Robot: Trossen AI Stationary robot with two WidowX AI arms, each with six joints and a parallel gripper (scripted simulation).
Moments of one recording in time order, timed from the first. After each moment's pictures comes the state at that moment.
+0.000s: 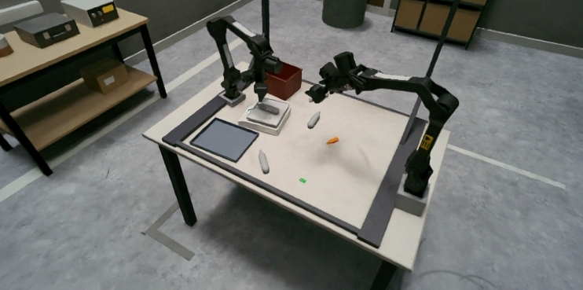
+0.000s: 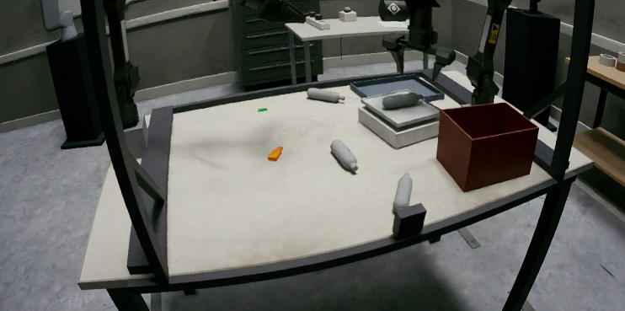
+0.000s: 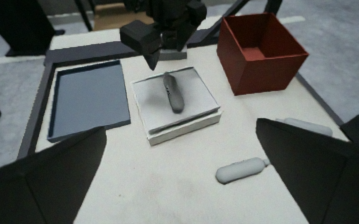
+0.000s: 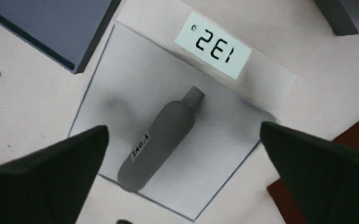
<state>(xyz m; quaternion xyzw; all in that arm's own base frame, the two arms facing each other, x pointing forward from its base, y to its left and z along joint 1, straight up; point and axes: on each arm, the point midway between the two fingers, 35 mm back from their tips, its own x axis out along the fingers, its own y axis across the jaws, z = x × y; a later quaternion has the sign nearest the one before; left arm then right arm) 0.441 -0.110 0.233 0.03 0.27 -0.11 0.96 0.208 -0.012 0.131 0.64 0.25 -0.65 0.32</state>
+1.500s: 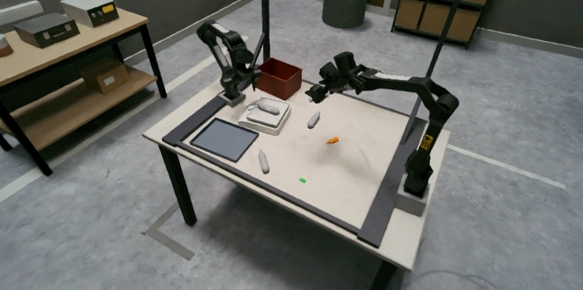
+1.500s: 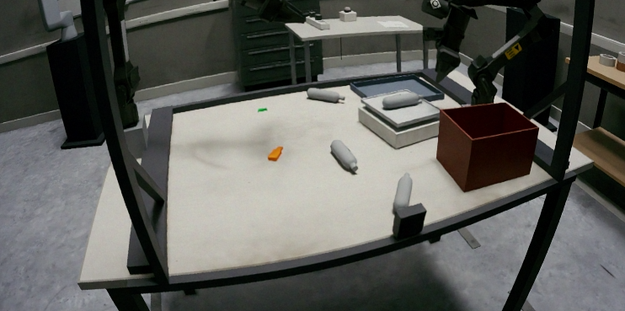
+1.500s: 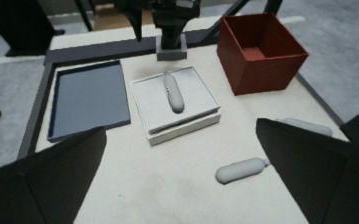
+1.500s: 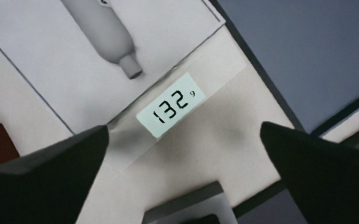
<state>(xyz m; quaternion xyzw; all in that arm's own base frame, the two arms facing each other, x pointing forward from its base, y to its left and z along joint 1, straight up) 0.441 -0.110 0.233 0.03 0.27 -0.11 0.96 0.131 -0.035 0.123 0.12 0.56 -0.15 0.81</state>
